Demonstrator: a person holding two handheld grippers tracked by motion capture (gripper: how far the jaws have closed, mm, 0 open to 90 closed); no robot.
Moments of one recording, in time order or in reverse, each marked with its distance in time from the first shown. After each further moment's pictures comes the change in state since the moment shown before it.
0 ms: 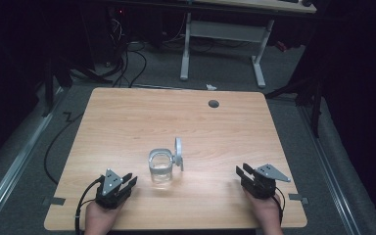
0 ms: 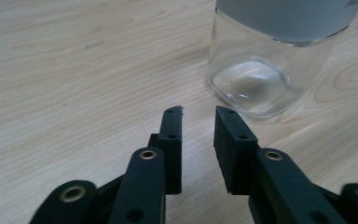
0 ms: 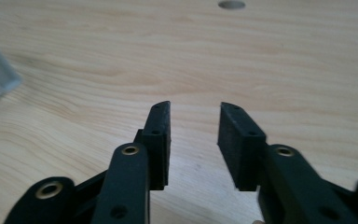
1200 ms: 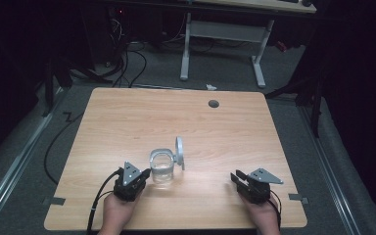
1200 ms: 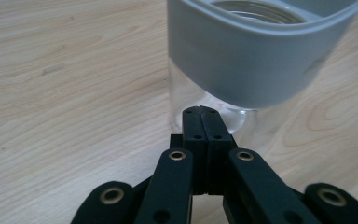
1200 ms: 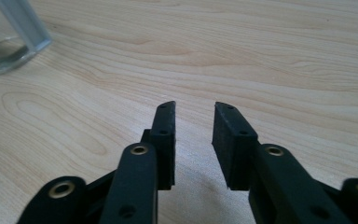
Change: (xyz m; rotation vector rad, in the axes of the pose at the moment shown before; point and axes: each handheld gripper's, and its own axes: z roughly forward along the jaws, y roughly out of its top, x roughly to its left) left arm -0.048 -0.001 0.033 0.032 -0.010 0.013; right arm 0.008 -0.015 0.007 0.076 0.087 -0.042
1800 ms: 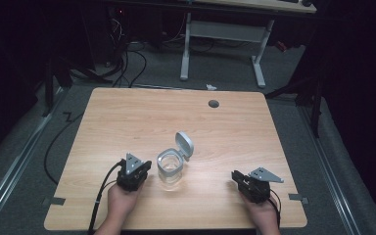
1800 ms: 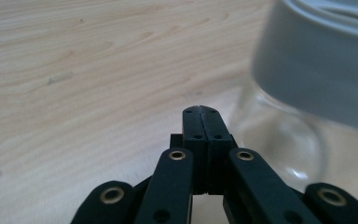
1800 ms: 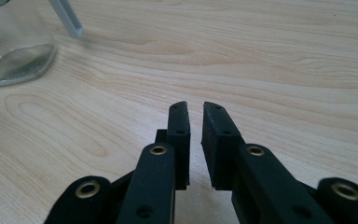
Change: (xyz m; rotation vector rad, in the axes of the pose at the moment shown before) left arm 0.018 0.013 0.041 -0.023 0.041 -0.033; right arm -0.002 0.000 0.003 0.009 0.016 0.021
